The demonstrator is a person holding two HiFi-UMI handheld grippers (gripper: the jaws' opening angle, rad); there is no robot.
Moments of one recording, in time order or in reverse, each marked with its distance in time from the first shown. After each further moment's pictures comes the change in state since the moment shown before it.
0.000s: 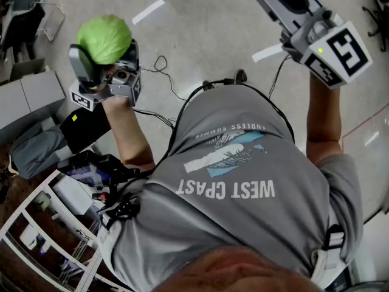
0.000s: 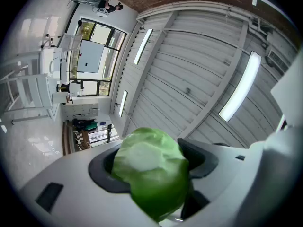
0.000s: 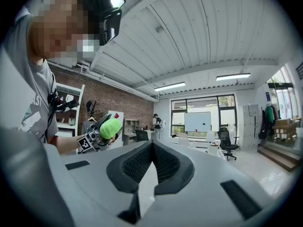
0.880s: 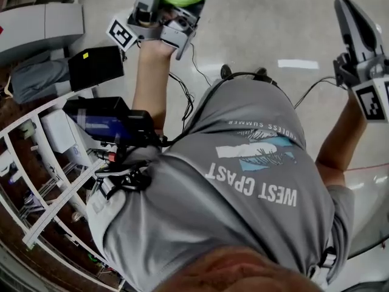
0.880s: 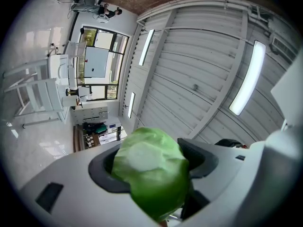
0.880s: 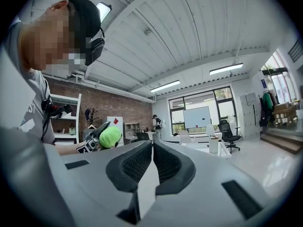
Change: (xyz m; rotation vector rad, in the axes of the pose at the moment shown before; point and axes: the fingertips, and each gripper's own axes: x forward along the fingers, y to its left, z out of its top) left arm 0.022 0.036 -0.017 0.002 -0.013 0.086; right arm -0.005 -0.035 0.012 0.074 -0.008 -0.014
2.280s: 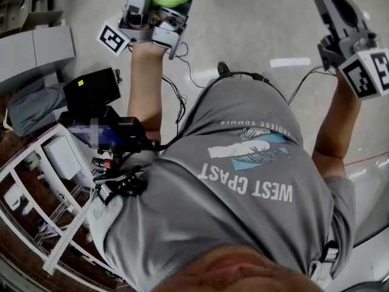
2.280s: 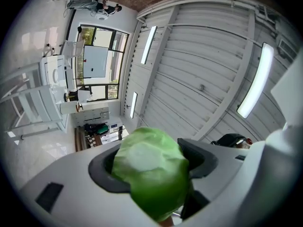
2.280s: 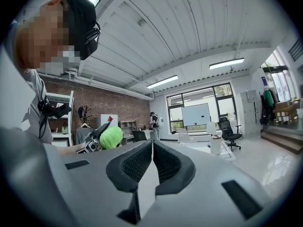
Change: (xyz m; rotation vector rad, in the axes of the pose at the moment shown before) left arm -0.010 0.046 0.013 -0.001 0.082 0.000; right arm 0.036 0.002 -0.037 0.020 0.012 -0.069
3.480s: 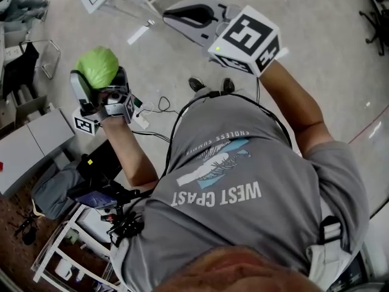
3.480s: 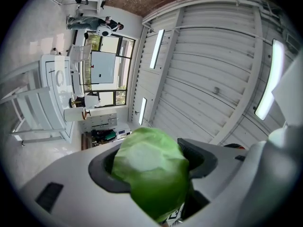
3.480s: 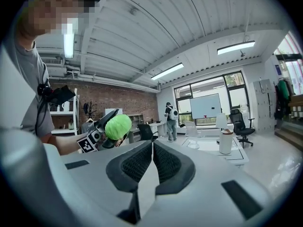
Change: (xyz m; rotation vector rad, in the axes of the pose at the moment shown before) left arm 0.112 0.135 0.099 0.006 -0.105 0.096; right arm 0.164 -0.135 -0.012 -0.011 0.104 0.151
